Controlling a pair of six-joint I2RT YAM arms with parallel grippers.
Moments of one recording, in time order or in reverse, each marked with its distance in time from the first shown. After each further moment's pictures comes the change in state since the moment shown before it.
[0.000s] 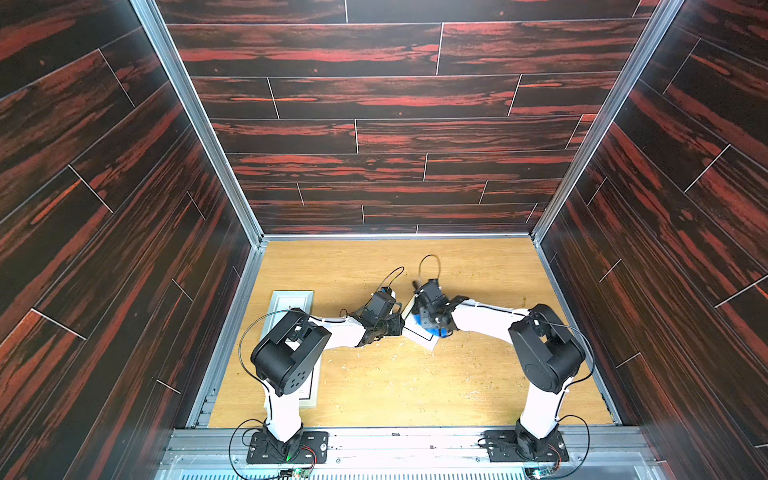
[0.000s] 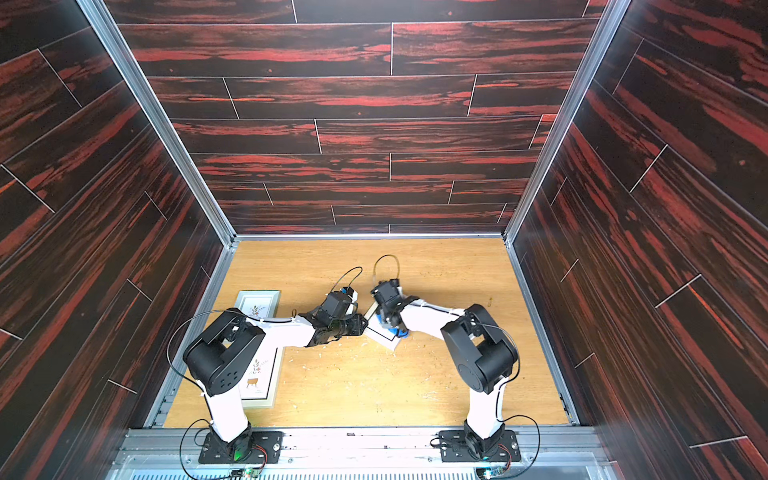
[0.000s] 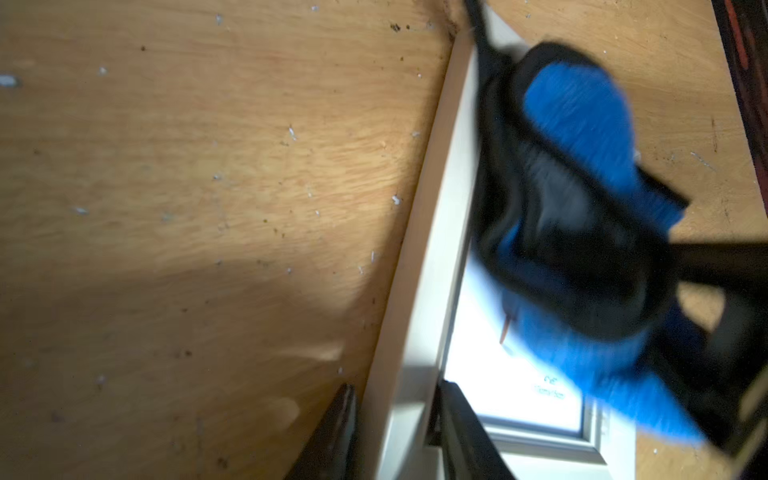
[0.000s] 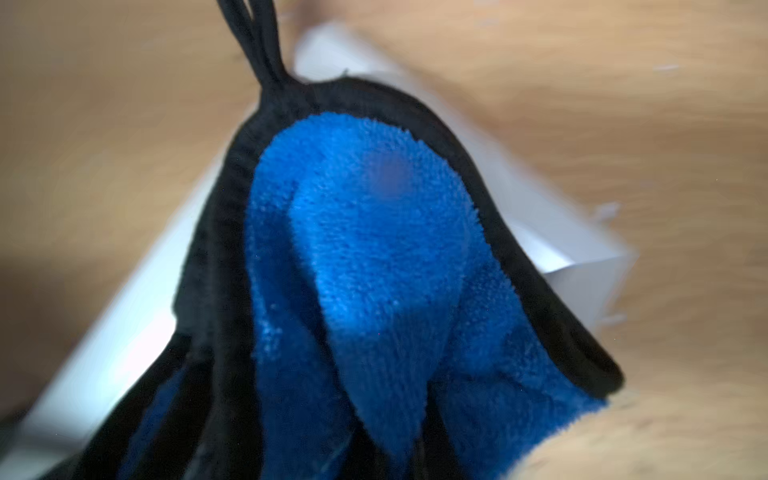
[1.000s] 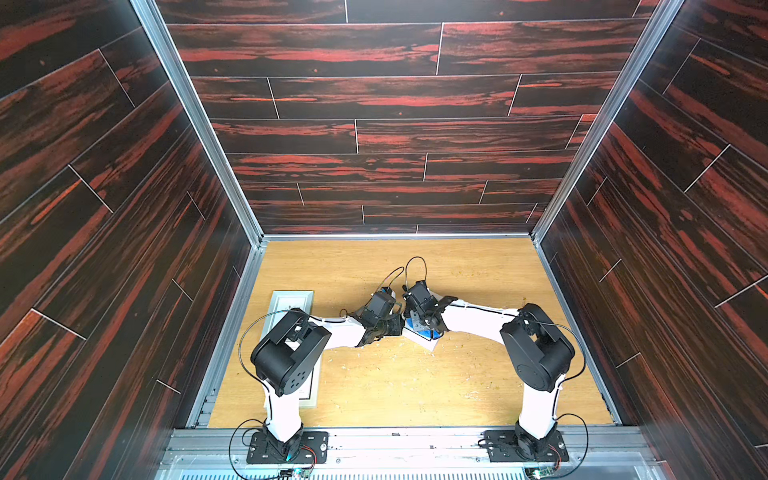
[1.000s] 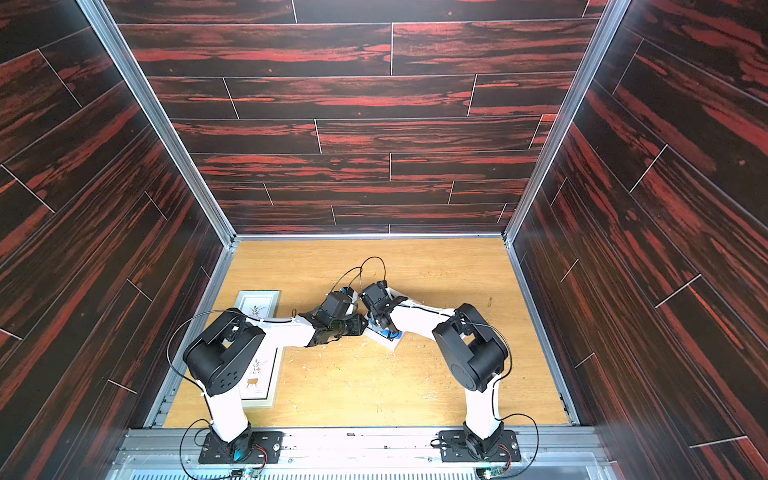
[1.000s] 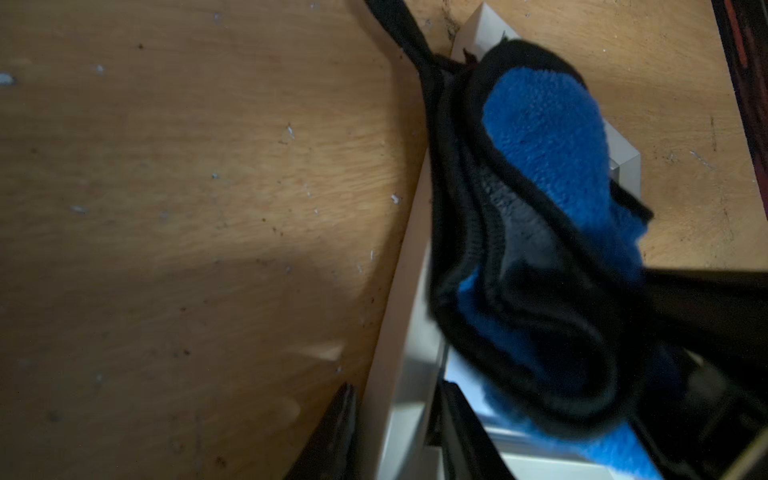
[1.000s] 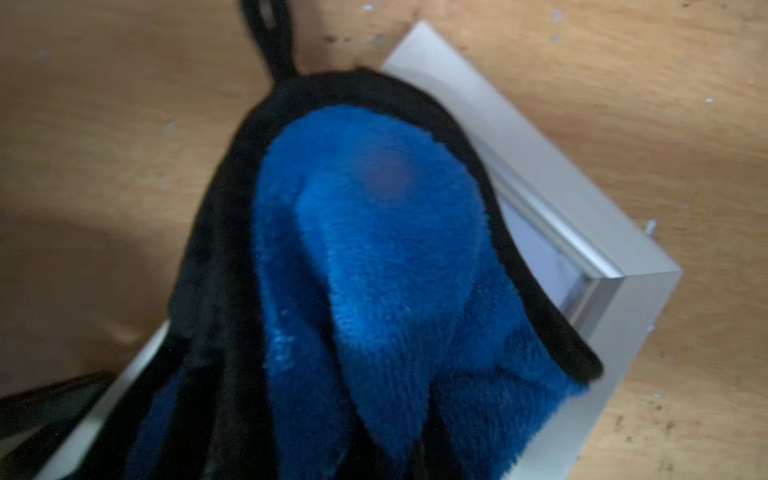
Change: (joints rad) left arm 0.000 0.000 0.000 -0.001 0.003 0.000; right arm 0.091 0.045 0.074 -0.063 0.039 -0.024
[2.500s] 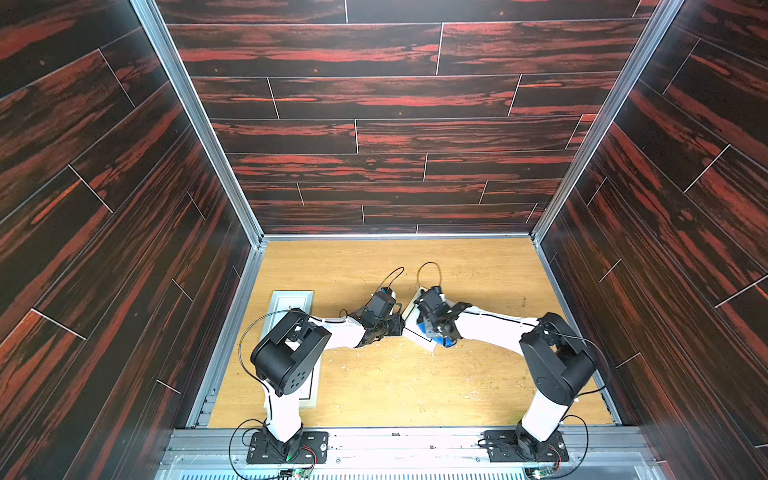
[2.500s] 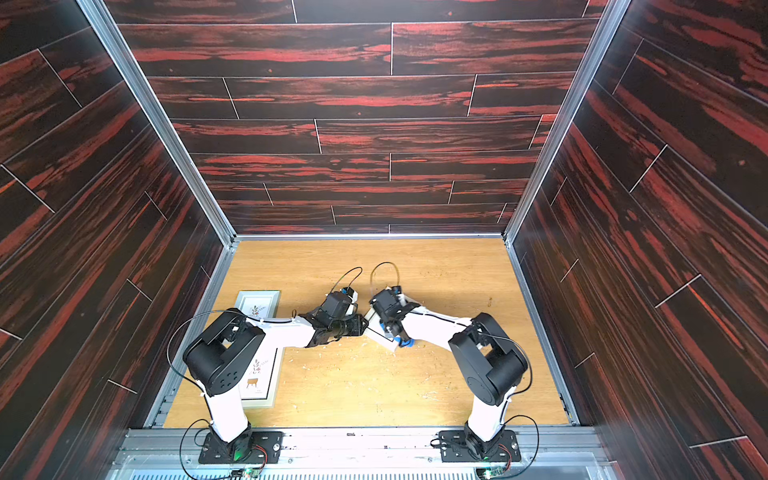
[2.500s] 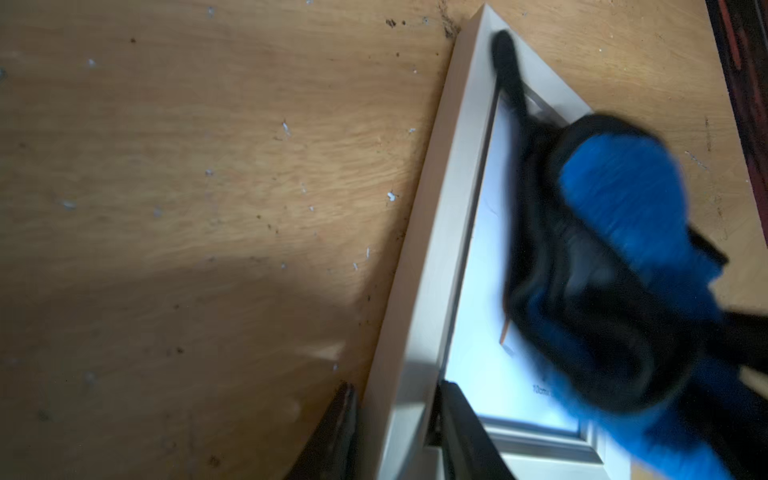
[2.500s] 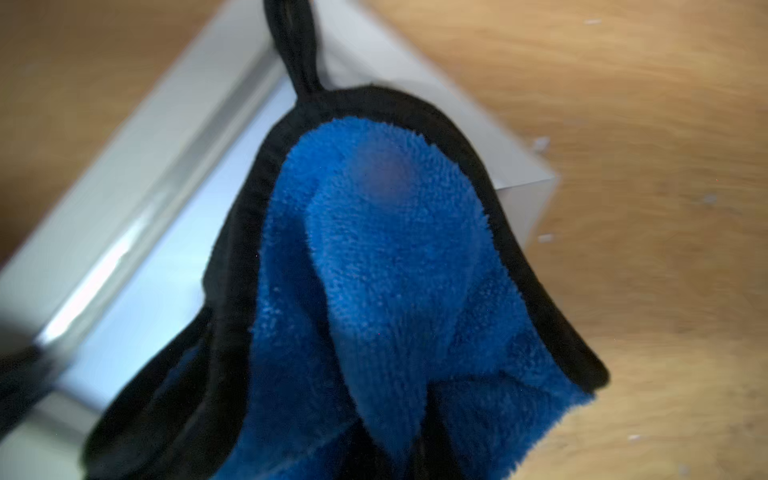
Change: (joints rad) left arm 0.000 0.000 -0.005 0.008 0.005 -0.006; right arm 0.059 -0.114 -0.118 -0.059 0.031 0.072
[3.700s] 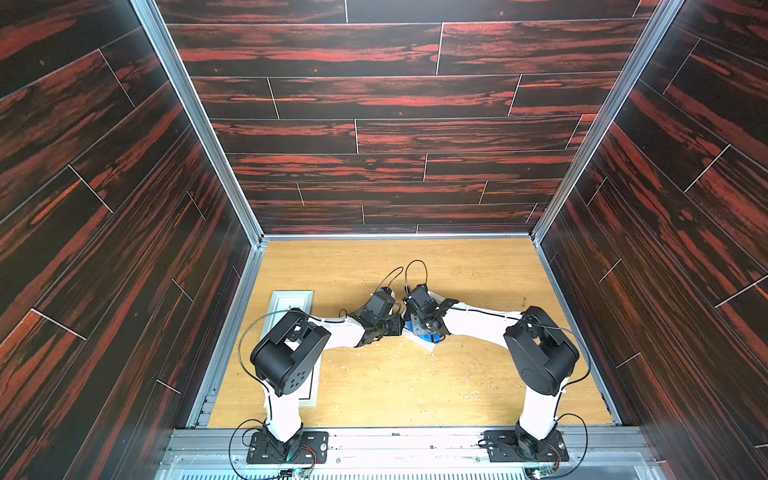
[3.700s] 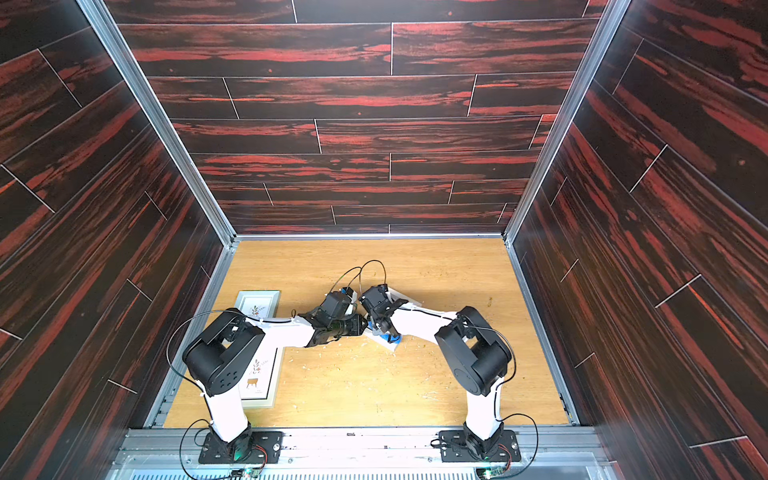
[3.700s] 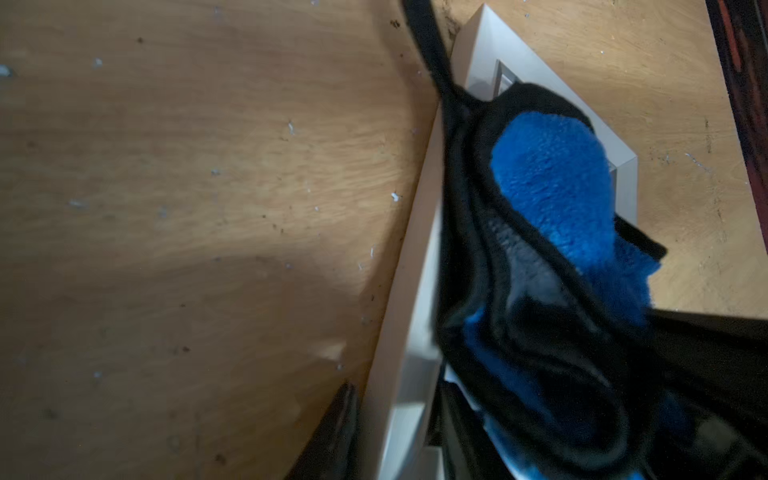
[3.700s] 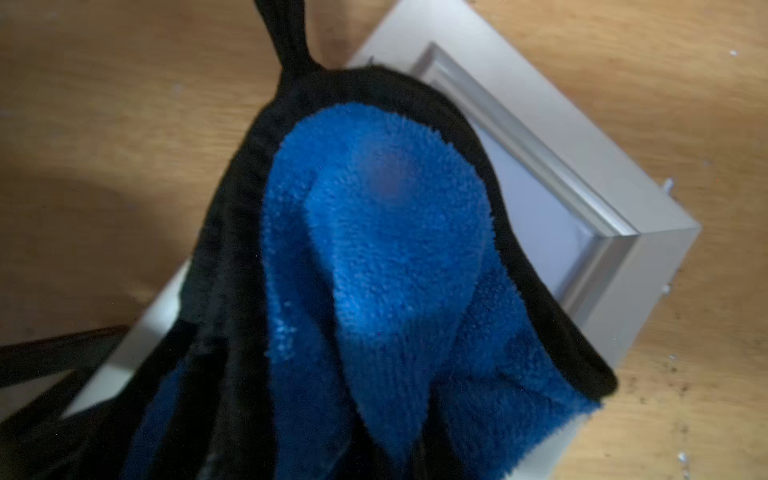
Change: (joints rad) left arm 0.006 -0.003 -0.002 -0.002 0.004 -0.001; right arm -0.014 0.086 0.090 0.040 -0.060 -0.027
